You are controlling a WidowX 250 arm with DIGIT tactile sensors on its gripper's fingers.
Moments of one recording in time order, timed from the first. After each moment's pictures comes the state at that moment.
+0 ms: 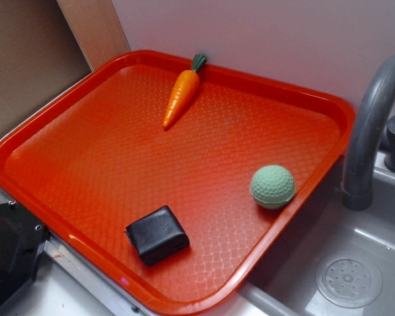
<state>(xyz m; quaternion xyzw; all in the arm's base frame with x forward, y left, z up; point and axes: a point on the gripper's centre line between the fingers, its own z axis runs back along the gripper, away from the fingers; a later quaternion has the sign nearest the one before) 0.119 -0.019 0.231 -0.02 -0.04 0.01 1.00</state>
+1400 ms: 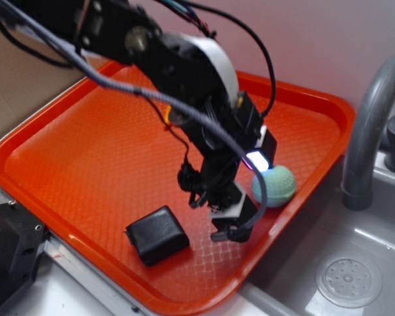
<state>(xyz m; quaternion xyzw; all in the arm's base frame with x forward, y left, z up) 0.225 -0.205 0.043 -0.08 -0.18 -0.54 0.81</state>
